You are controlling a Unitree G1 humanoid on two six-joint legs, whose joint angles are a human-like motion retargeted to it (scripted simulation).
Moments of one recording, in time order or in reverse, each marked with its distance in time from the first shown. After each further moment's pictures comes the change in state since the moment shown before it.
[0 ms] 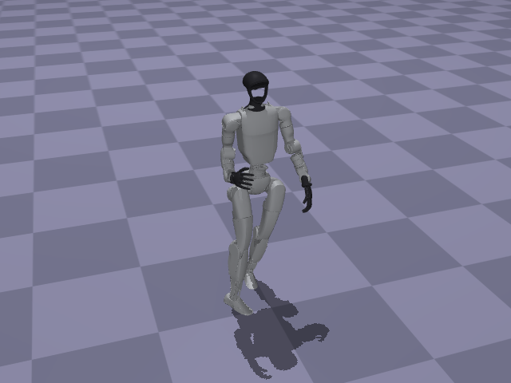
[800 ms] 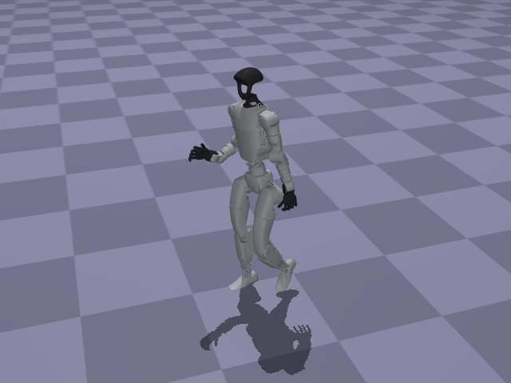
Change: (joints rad) left arm 0.410 0.002 0.178 0.321 0.006 0.140 -0.033; right arm -0.196 -0.011 0.099 0.022 0.079 0.007 0.066; waist -0.046 -0.109 0.070; left_leg -0.291 0.221 0.450 0.785 0.290 -0.308; right_leg 0.192 -0.146 -0.371 -0.059 -0.033 -0.039
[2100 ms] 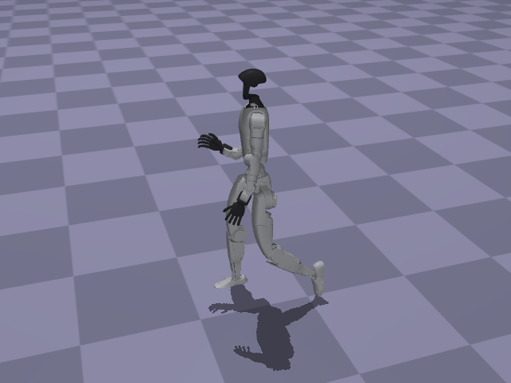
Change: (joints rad) left arm -0.269 0.040 -0.008 -0.234 -0.084 -0.202 0.090; right arm 0.147 0.132 -0.138 -0.146 0.007 0.100 -0.189; waist -0.149 0.110 0.000; left_leg 0.325 0.162 -0.151 -0.145 0.446 -0.097; right_leg -0.204 0.090 -0.023 0.125 -0.007 -0.078
